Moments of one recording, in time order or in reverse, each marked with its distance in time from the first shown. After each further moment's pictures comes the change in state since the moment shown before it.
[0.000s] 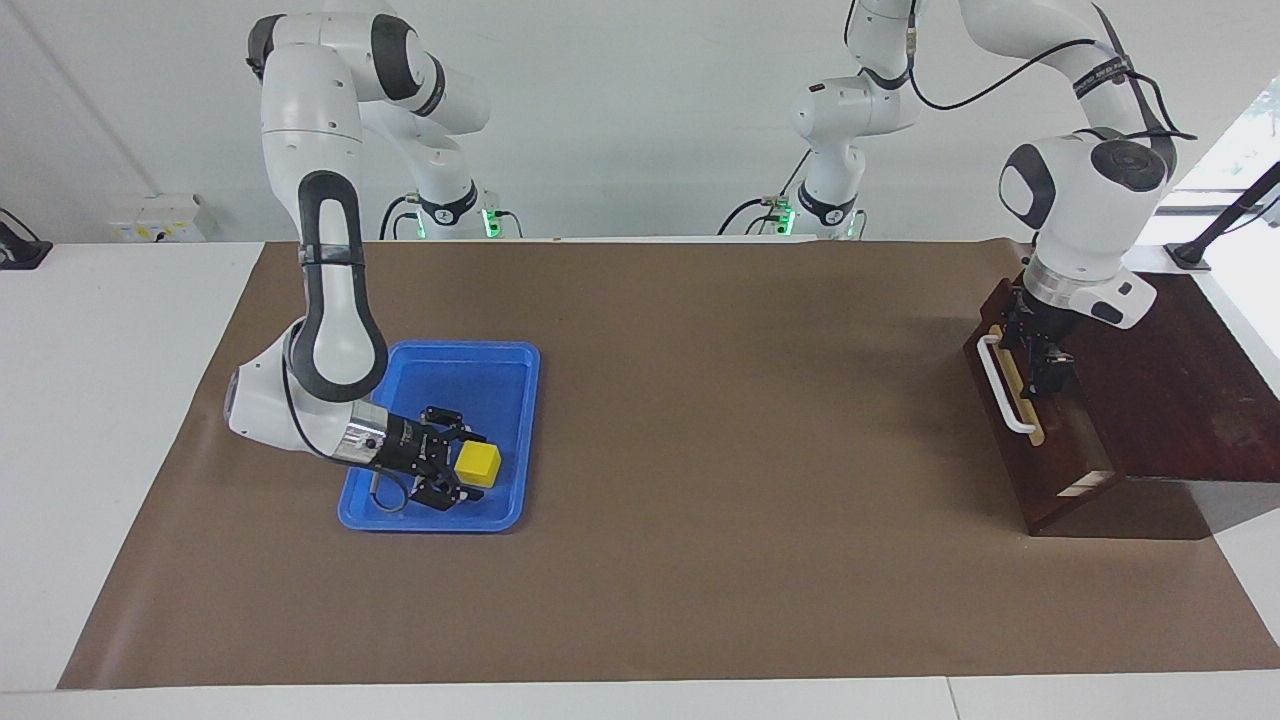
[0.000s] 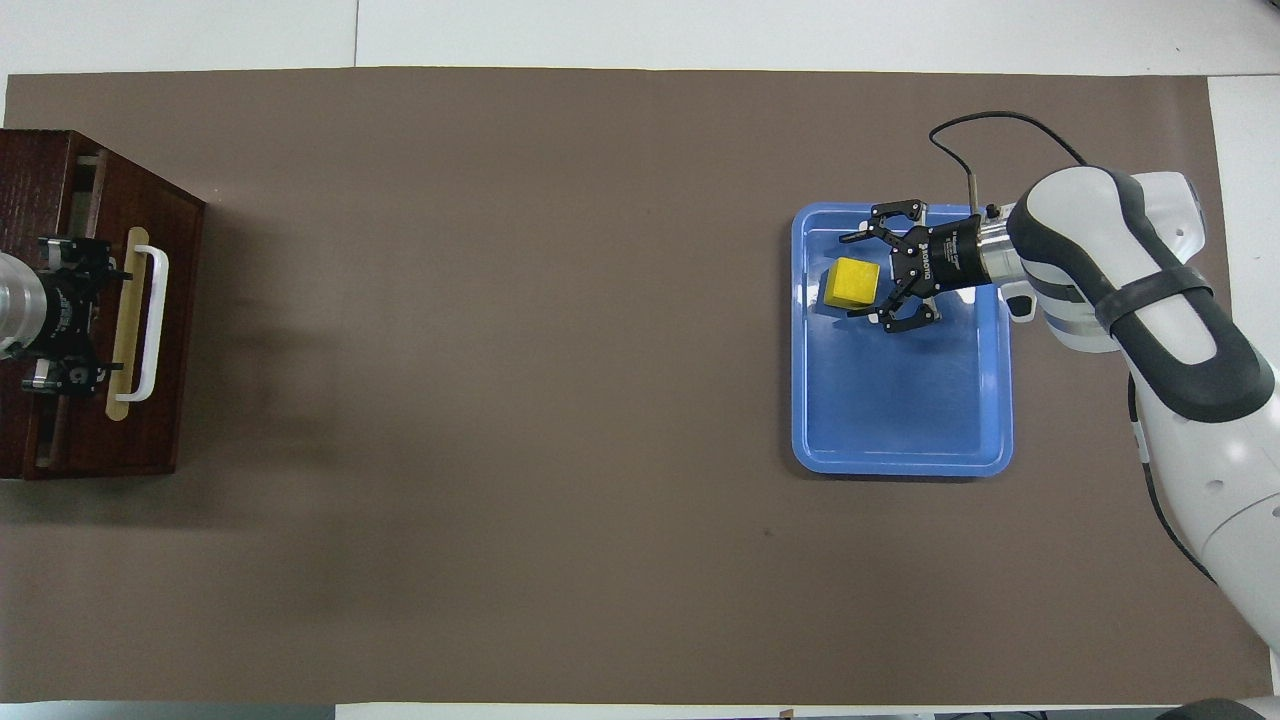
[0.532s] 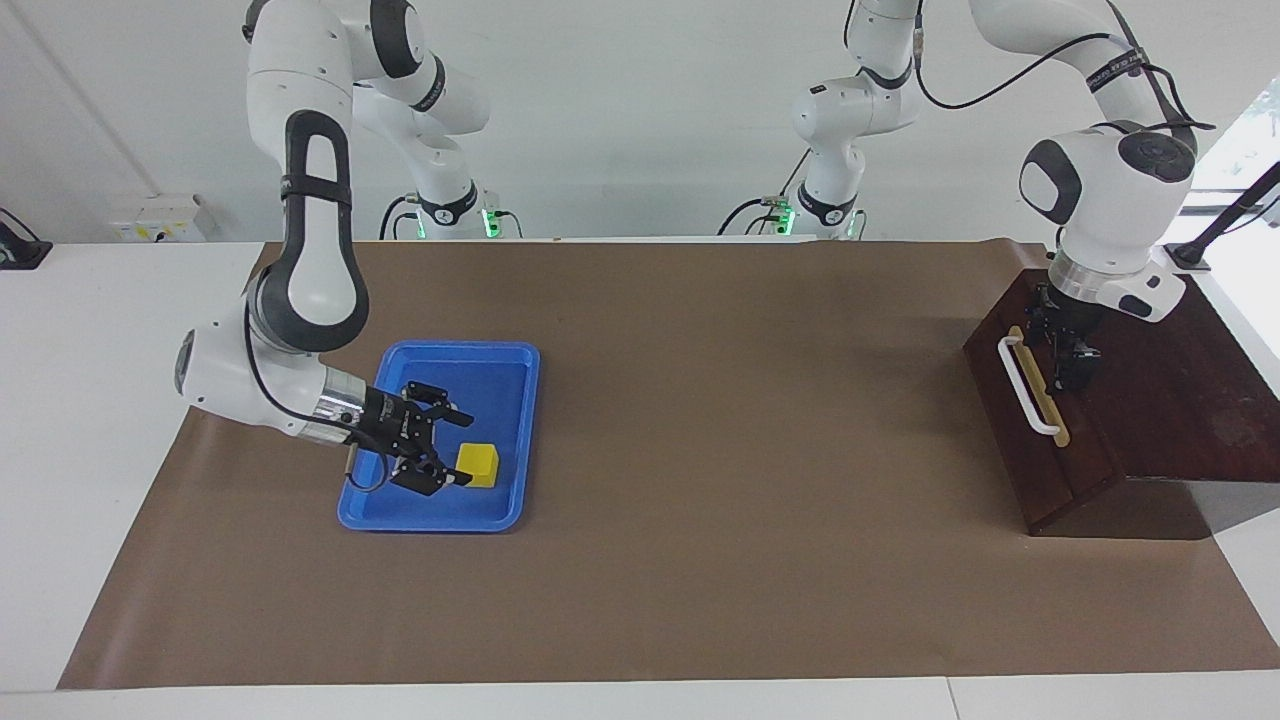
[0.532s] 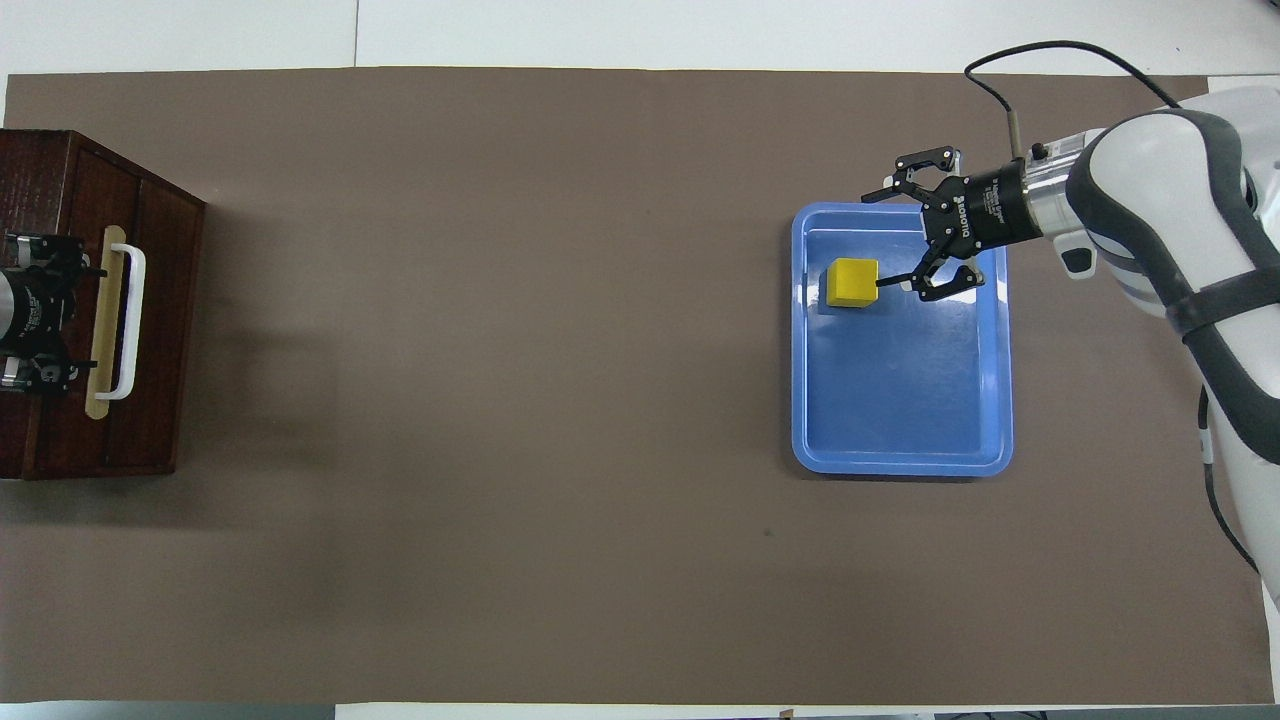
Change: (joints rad) left arm 0.022 0.000 -0.010 0.018 0.003 -0.004 0.037; right arm -0.001 -0.102 0.001 0.144 -0.174 -0.158 0.146
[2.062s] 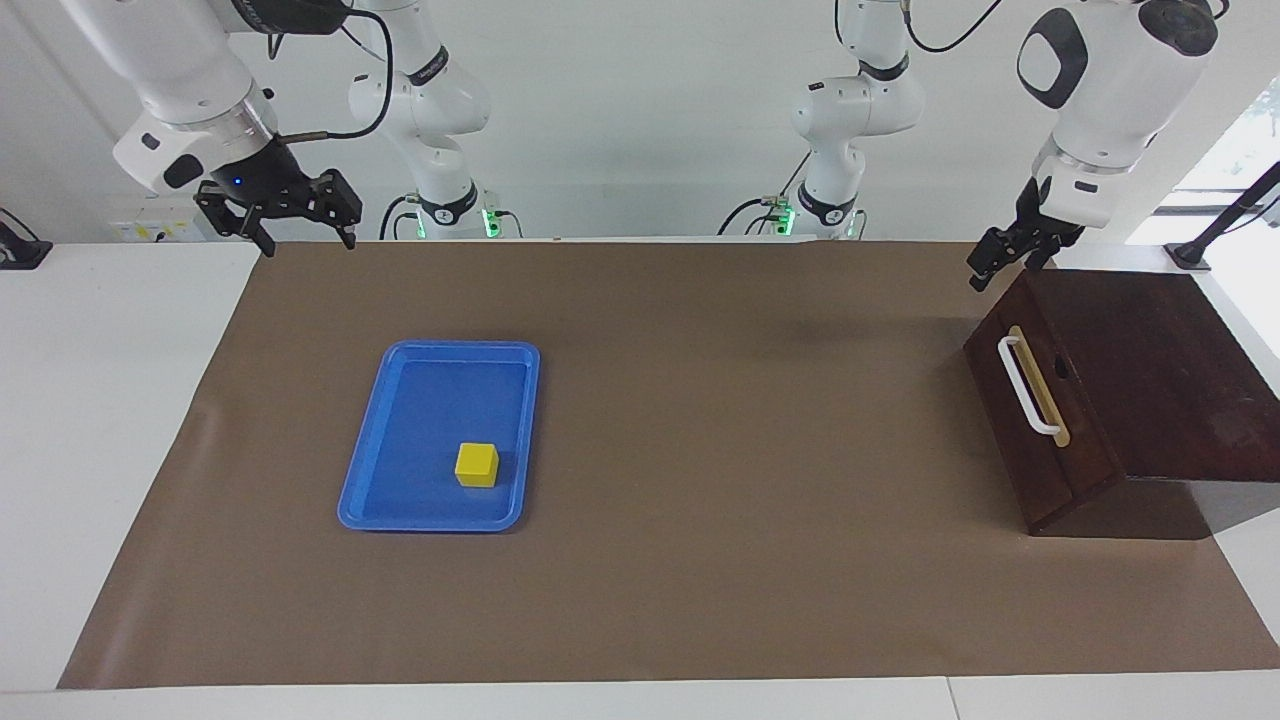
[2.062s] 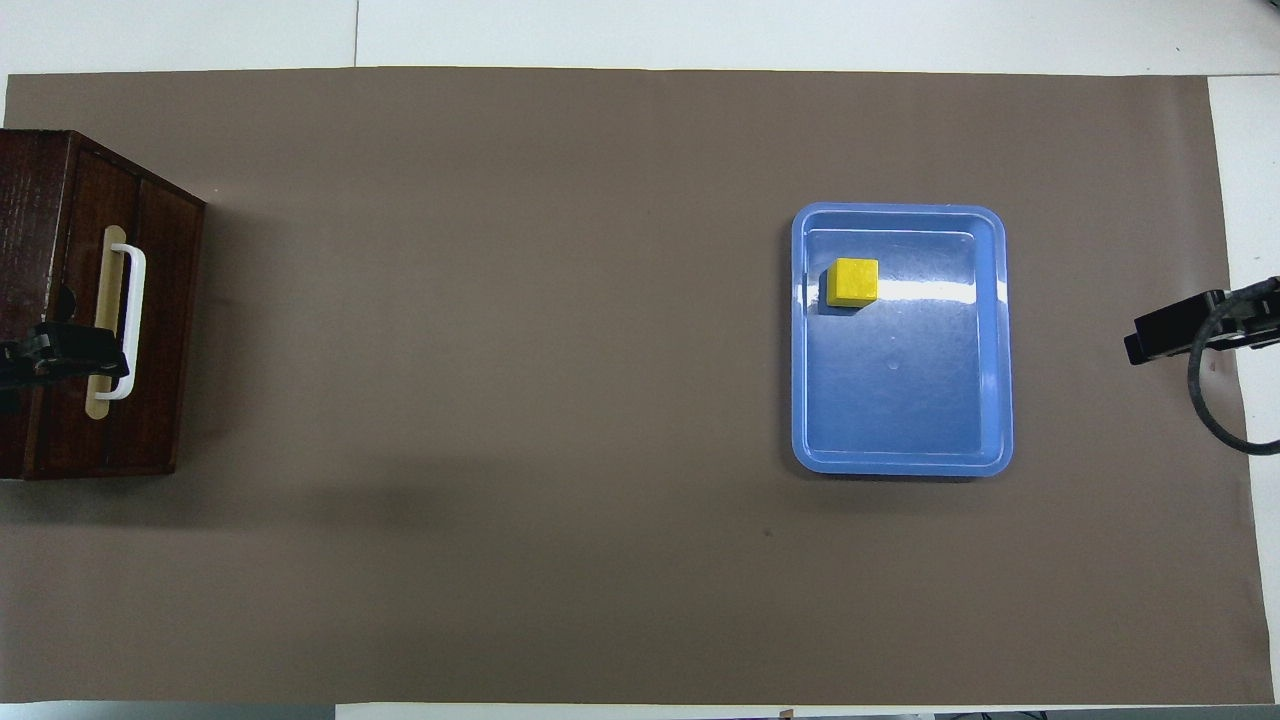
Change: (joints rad) left arm -0.093 -0.214 0.010 0.101 -0.112 -0.441 1.127; right arm 0.001 -0.467 0.016 0.071 -0.758 -0.474 -1.171
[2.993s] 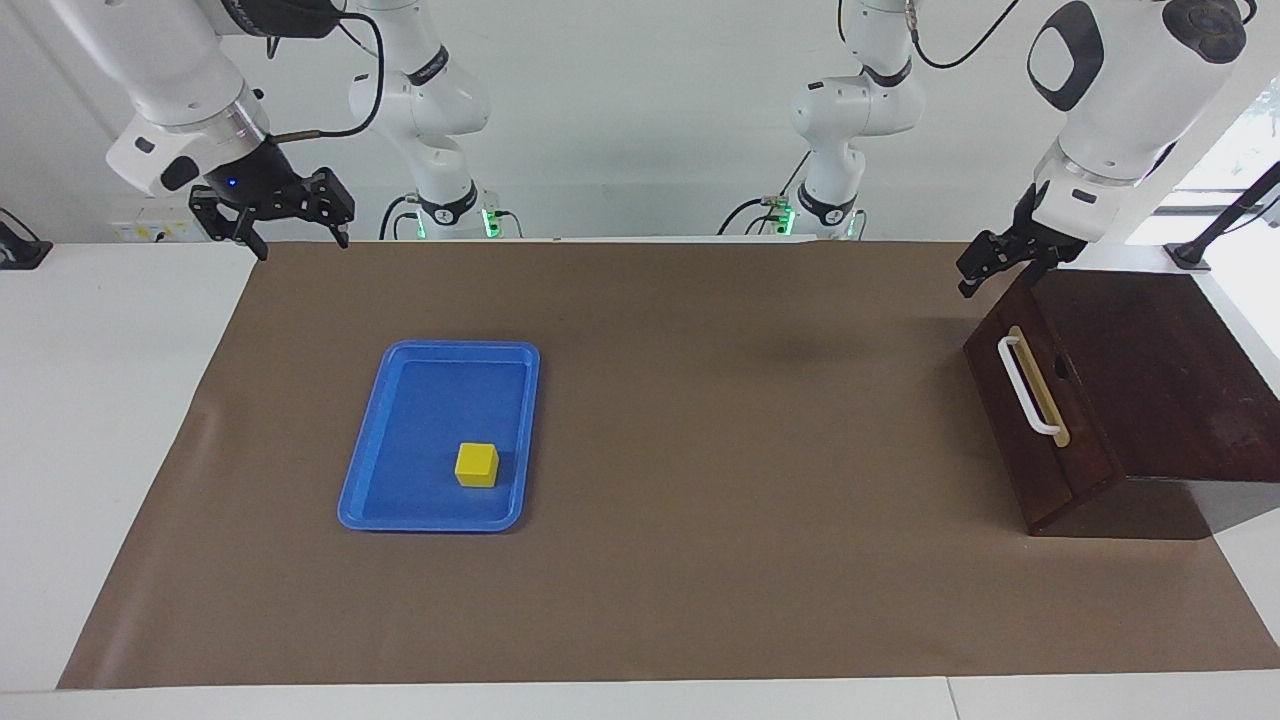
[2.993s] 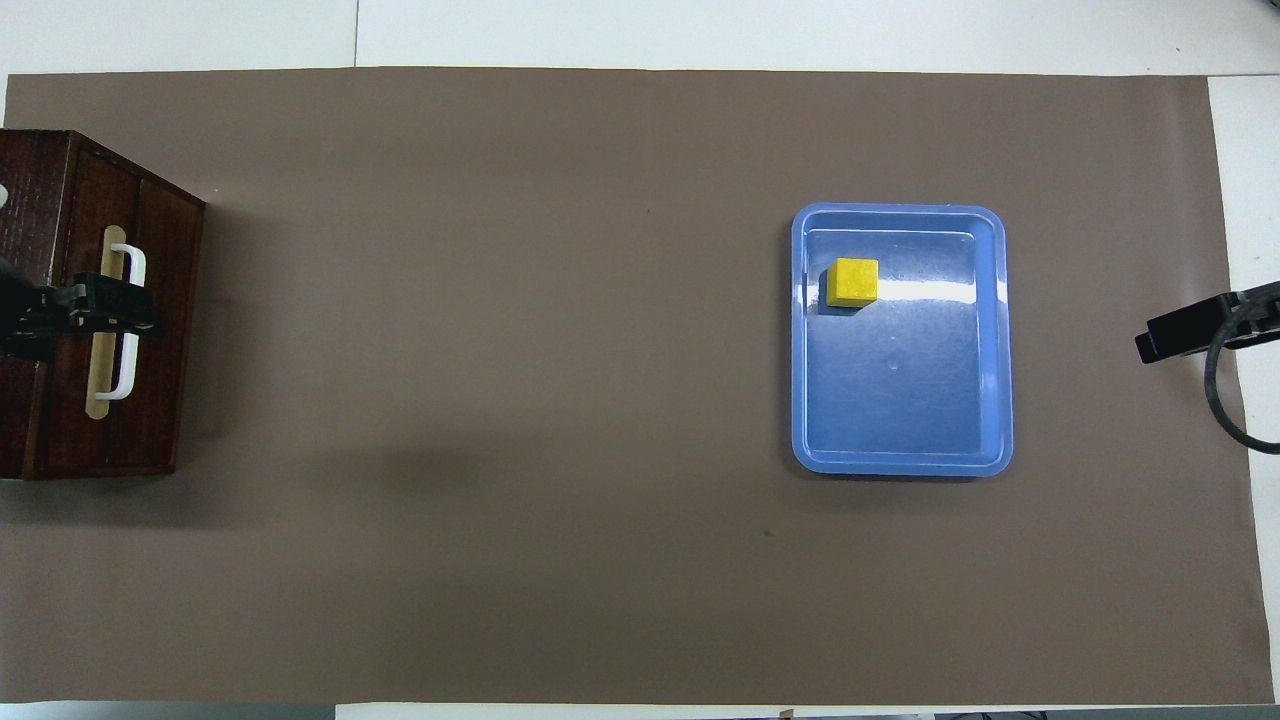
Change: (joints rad) left arm -0.046 0.165 -0.023 0.214 -0.038 -0.137 0.087; right arm -0.027 0.000 -0.008 -0.015 -0.001 0.032 -0.056
